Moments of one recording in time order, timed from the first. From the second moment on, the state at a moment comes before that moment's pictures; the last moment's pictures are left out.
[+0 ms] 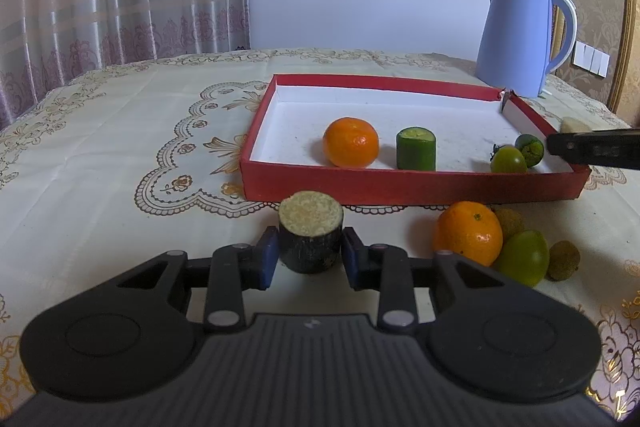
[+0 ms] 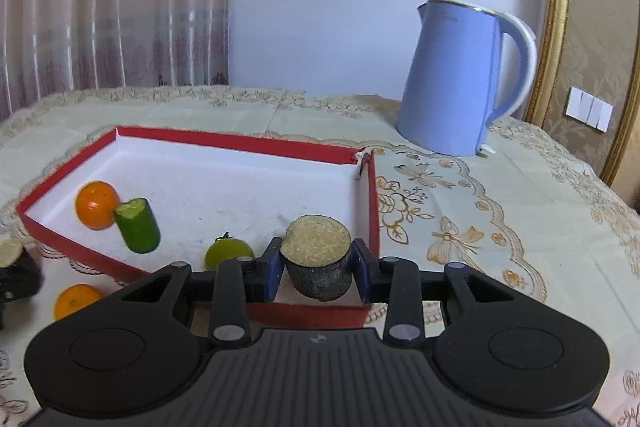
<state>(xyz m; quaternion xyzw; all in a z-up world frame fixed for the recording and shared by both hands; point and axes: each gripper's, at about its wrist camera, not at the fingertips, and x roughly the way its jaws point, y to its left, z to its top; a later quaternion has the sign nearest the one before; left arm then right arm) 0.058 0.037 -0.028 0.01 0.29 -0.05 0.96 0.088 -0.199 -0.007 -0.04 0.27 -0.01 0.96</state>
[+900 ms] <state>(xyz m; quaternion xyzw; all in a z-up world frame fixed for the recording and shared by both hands) 0.058 0.038 -0.029 0.01 0.29 -0.05 0.96 0.032 -0.232 -0.036 0.01 0.32 -0.01 0.95</state>
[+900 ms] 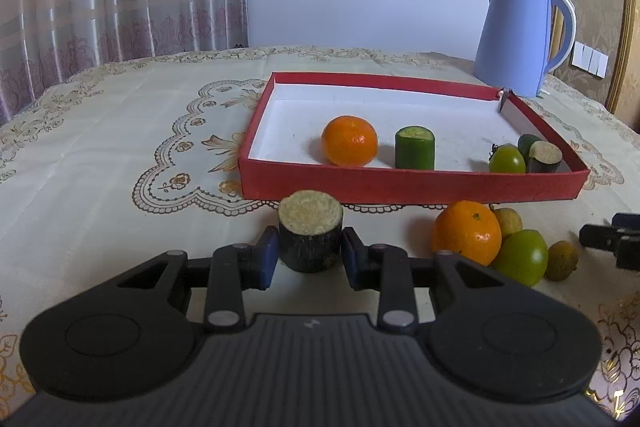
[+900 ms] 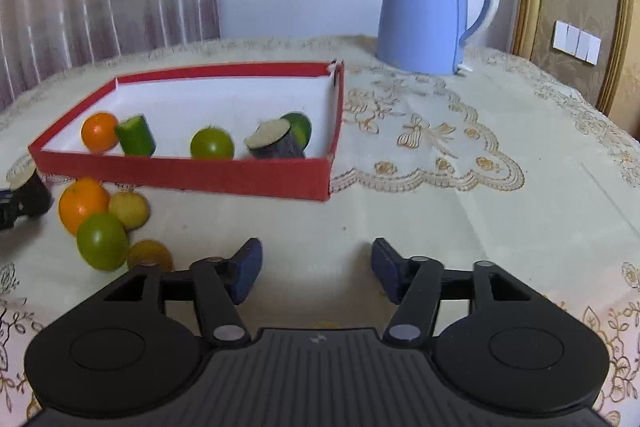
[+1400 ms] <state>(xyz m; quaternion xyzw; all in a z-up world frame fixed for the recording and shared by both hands) 0.056 0.034 -0.028 0.02 0.29 -0.04 0.96 0.045 -0.242 -0.044 0.03 0.32 -0.03 0.94</state>
